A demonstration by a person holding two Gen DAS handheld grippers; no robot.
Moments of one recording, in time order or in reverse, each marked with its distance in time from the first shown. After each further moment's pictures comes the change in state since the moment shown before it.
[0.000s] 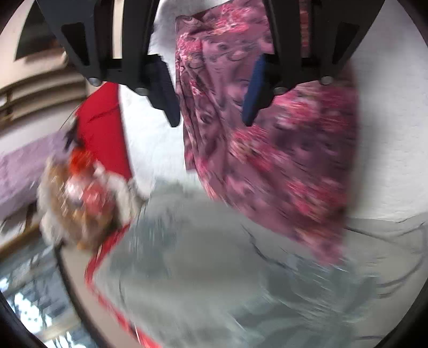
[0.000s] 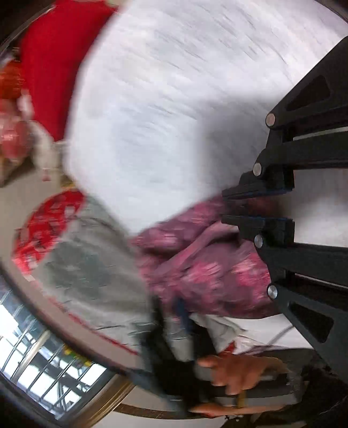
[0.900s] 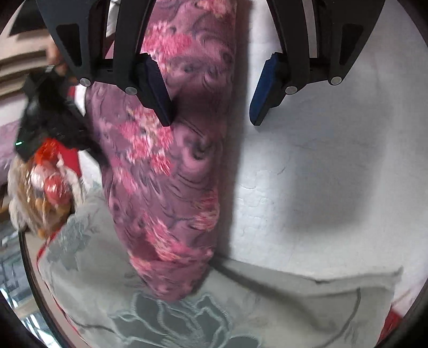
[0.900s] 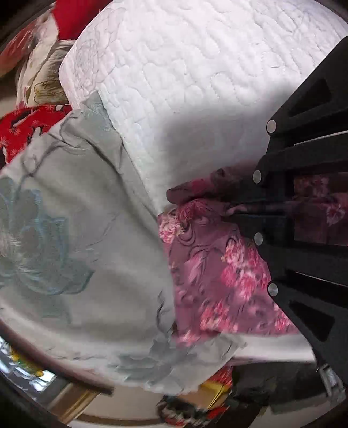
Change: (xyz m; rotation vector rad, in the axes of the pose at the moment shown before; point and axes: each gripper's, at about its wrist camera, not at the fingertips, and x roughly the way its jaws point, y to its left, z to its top) left arm 0.042 0.095 -0.038 -0.064 0.020 0.188; right arm 0.182 0.055 0.096 -0.153 0.287 0.090
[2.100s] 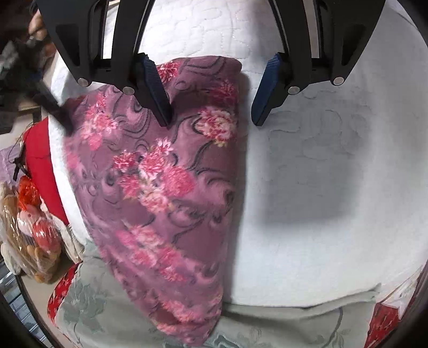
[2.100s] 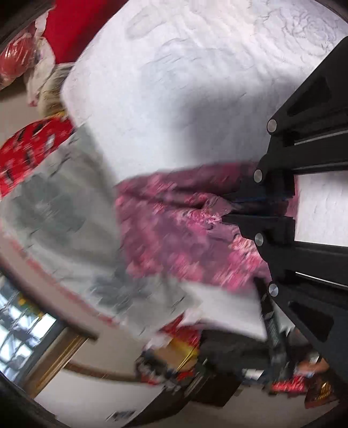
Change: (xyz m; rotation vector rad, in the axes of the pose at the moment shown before) left arm -0.036 -0.011 -0.096 0.092 0.068 0.116; right arm -0.093 -0.043 -0.109 -0.113 0.096 0.043
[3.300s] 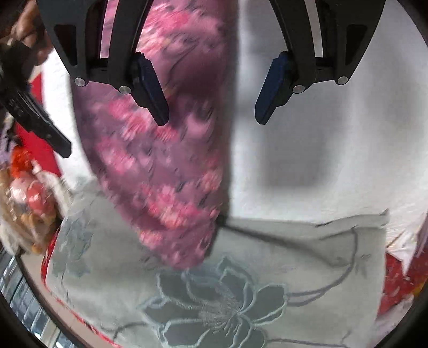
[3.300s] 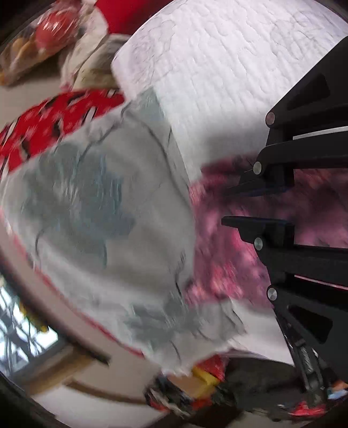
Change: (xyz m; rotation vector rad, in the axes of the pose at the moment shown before) left arm 0.023 -0.010 0.097 0.031 -0.226 0.086; right arm 0.045 0.058 0.105 -0.116 -0.208 -0.037
